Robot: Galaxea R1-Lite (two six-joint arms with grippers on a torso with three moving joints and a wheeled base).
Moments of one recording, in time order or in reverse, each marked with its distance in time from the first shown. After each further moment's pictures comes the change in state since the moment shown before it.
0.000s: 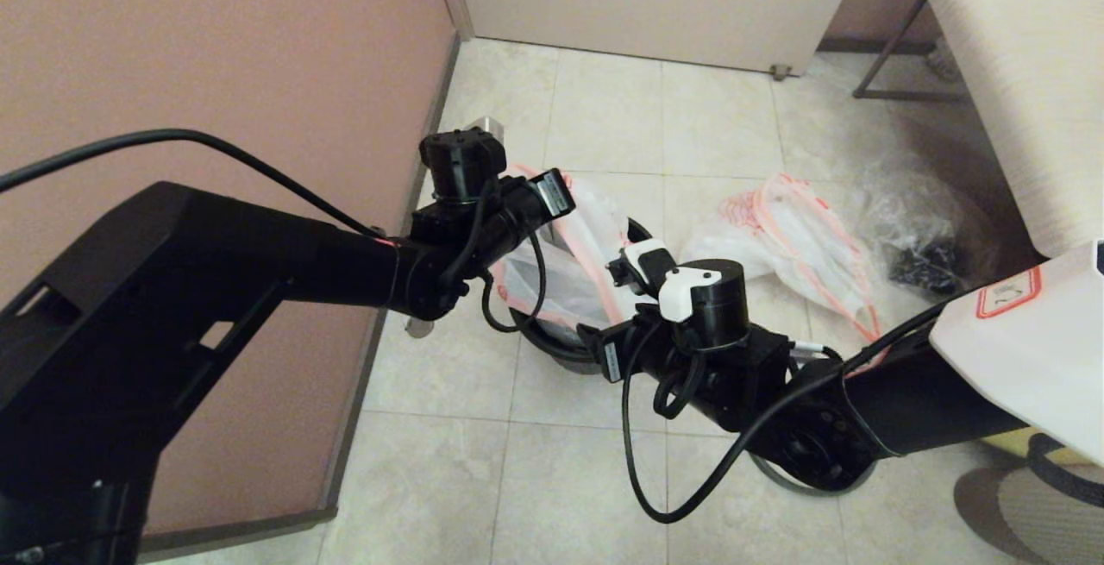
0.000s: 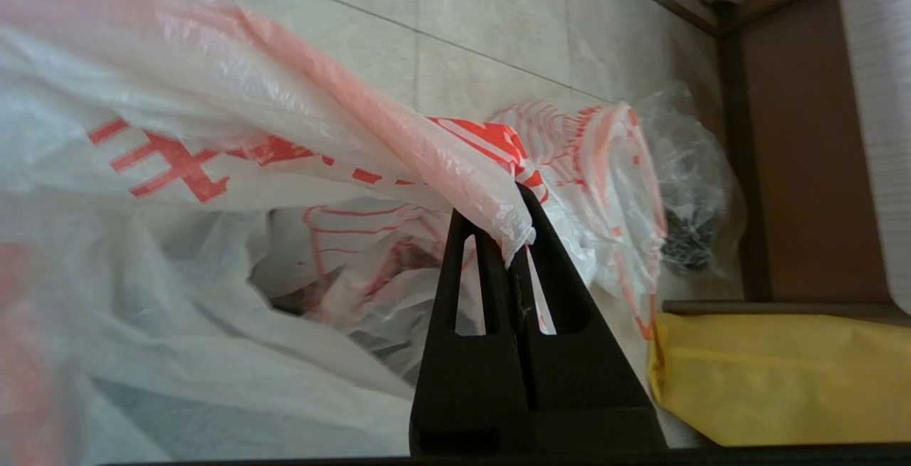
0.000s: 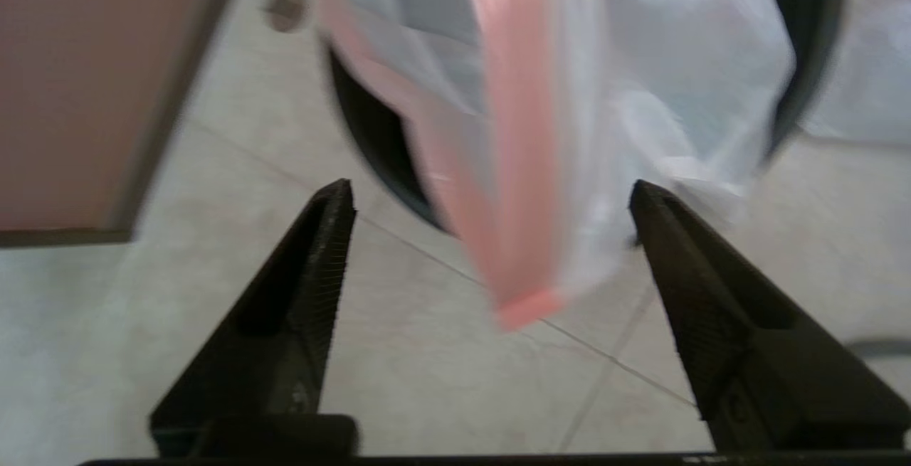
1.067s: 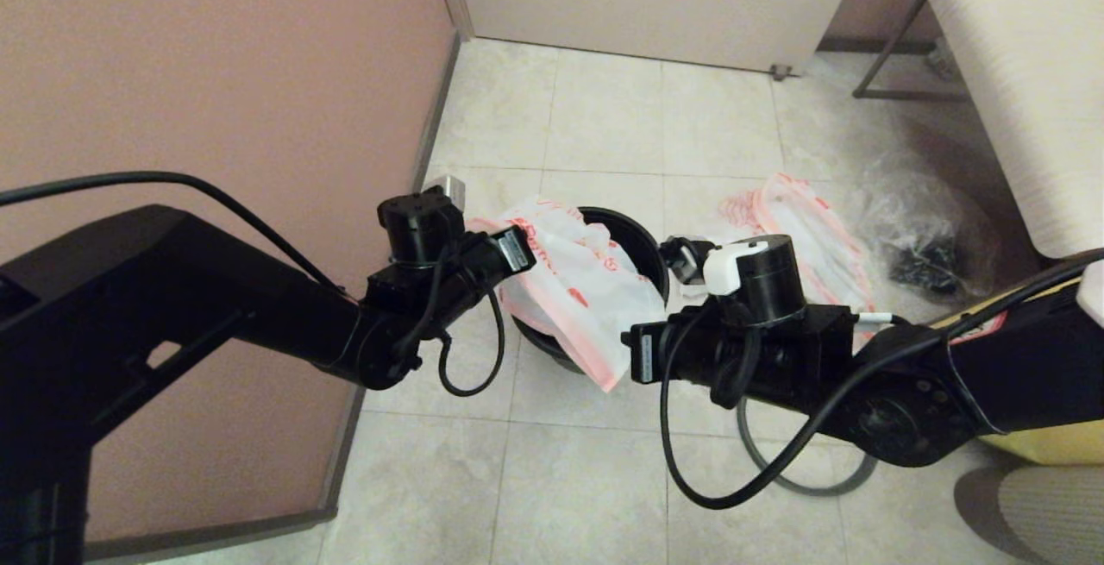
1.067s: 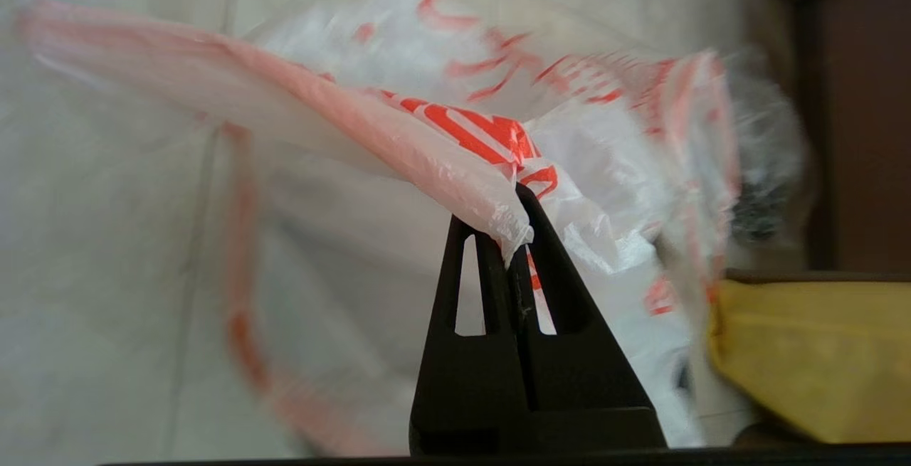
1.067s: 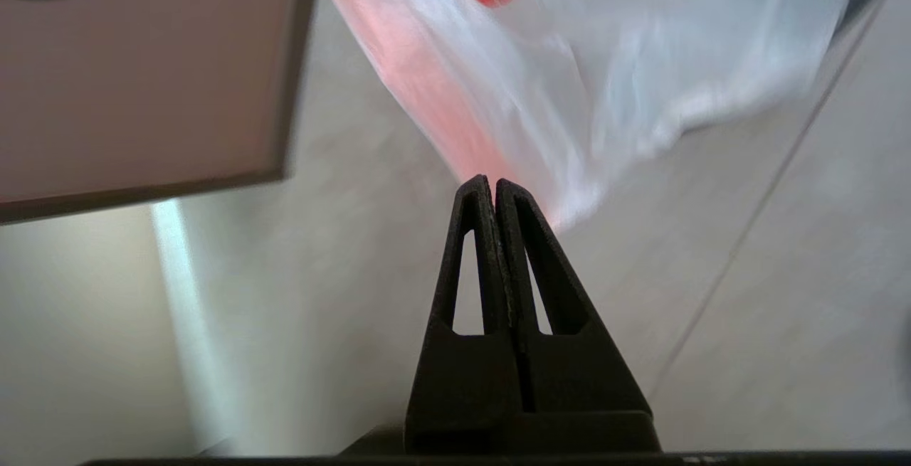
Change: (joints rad) left arm 0.060 -0.082 0.402 -0.255 0.006 0.008; right arm -0.043 -0.142 0.035 0.248 0.219 0.274
